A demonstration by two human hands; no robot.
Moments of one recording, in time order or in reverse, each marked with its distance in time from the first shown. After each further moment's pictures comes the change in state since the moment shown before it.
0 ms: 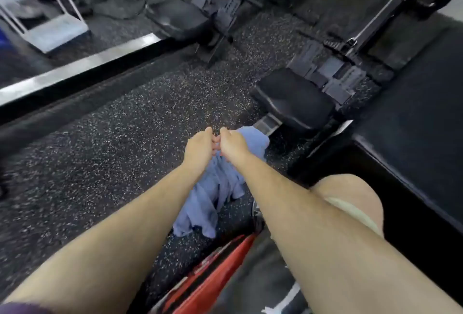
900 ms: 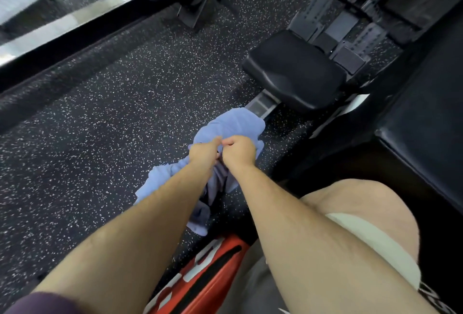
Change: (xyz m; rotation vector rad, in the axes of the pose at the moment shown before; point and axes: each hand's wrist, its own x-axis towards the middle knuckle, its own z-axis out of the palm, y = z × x) left_hand 0.064 -0.057 0.088 -0.180 0.097 -0.515; right_hand 0.027 0.067 -0.024 -0.003 0.151 0.095
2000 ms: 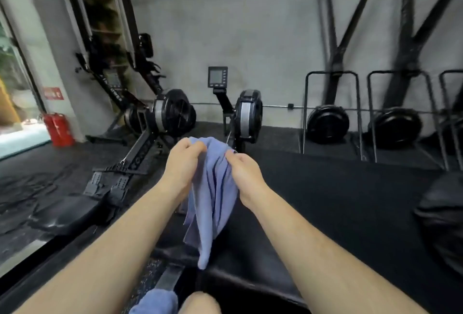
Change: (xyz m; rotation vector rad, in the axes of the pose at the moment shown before) left_hand -0.493 0.247 0.129 0.004 -0.631 1.128; right_hand -0.207 -0.122 -0.445 0.766 0.422 -0.374
